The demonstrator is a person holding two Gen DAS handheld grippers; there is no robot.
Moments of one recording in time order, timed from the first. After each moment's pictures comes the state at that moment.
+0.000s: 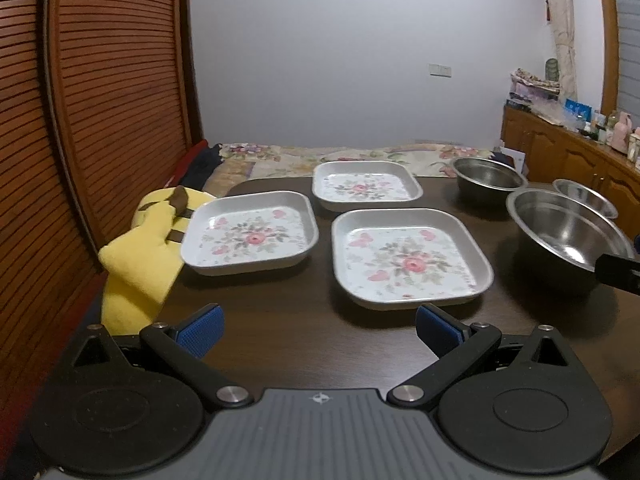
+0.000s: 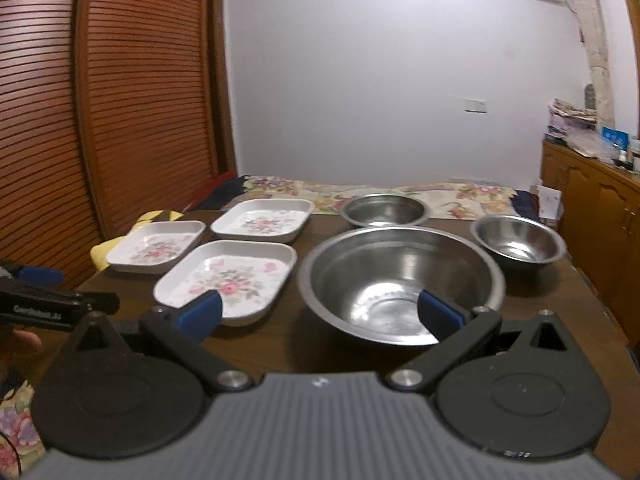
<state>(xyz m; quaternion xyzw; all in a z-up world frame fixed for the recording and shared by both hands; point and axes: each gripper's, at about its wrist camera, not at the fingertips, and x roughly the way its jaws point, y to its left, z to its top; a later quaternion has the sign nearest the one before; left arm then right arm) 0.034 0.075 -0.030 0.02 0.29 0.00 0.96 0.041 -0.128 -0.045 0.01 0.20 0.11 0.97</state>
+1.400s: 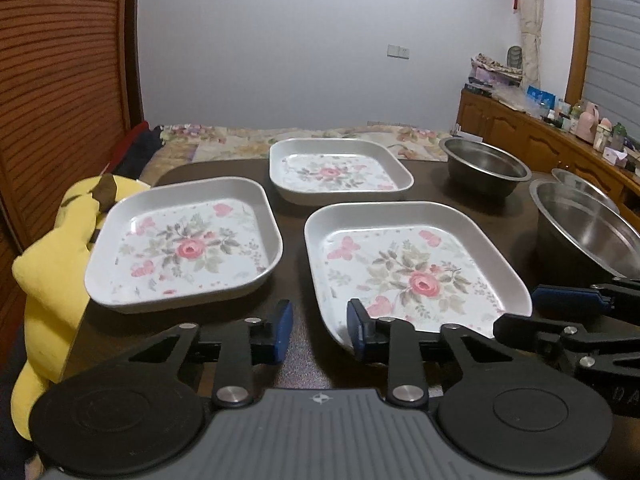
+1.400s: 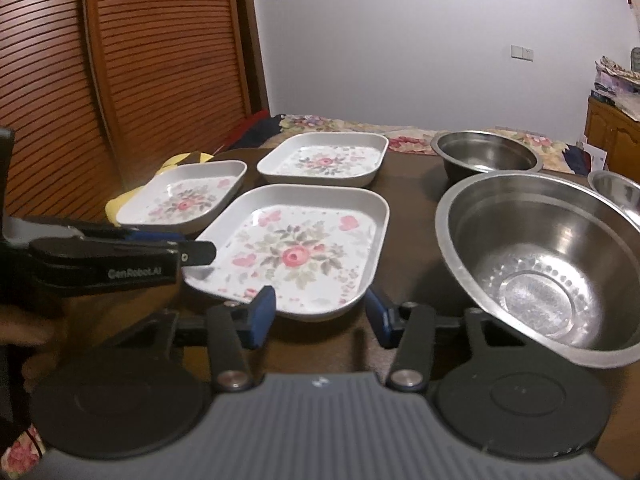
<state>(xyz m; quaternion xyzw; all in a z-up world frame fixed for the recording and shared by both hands) 0.128 0.087 -0.070 0.00 0.32 -0.09 0.94 0.110 -0.054 -0.082 0.00 0.29 0.15 0.95</state>
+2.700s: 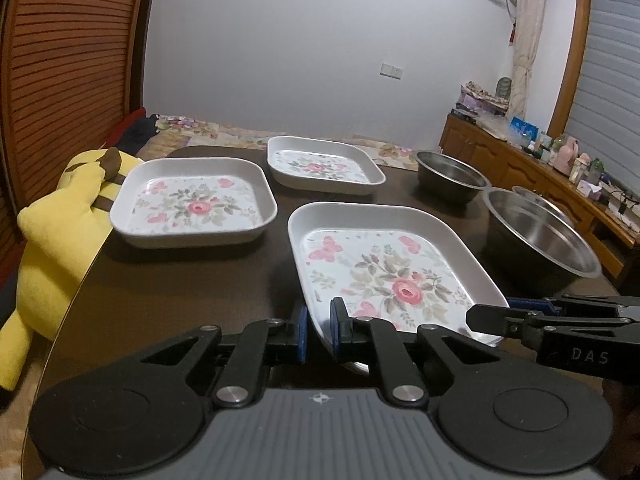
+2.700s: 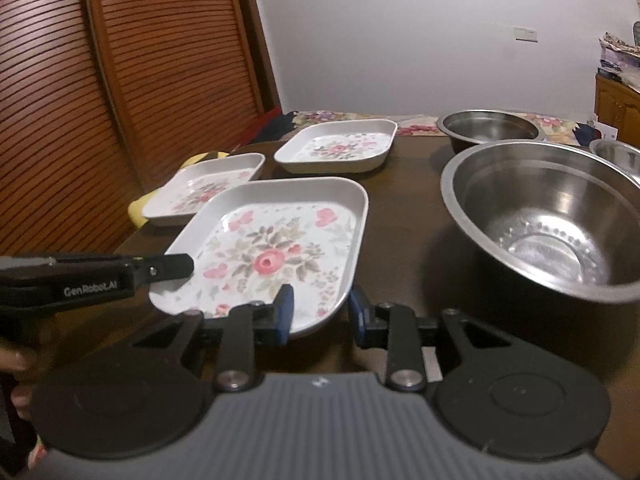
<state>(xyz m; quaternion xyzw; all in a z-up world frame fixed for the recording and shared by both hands) 0.059 0.103 -0.064 -0.06 0.30 -0.12 0.94 0.084 -0.066 -0.083 0.04 0.30 0.17 0.94</state>
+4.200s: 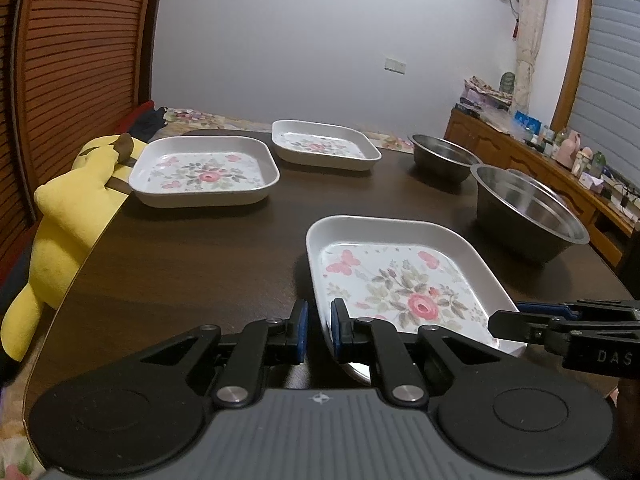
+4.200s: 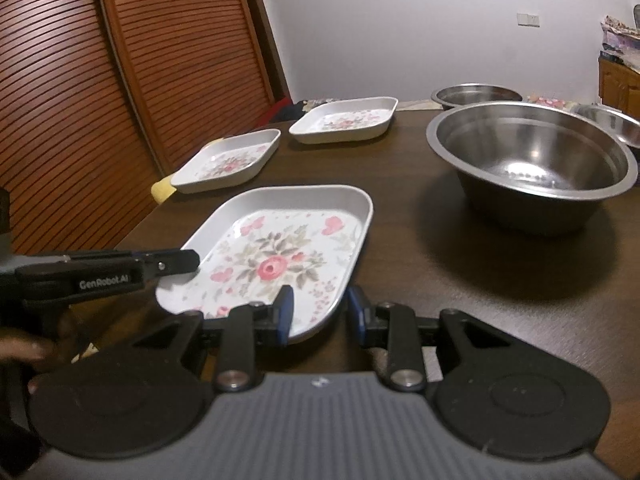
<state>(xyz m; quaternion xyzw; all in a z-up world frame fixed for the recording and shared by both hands) 0.024 0.101 -0.074 -0.05 0.31 -0.11 0.94 0.047 -0.081 -0.085 0.05 0.31 0.19 0.93</state>
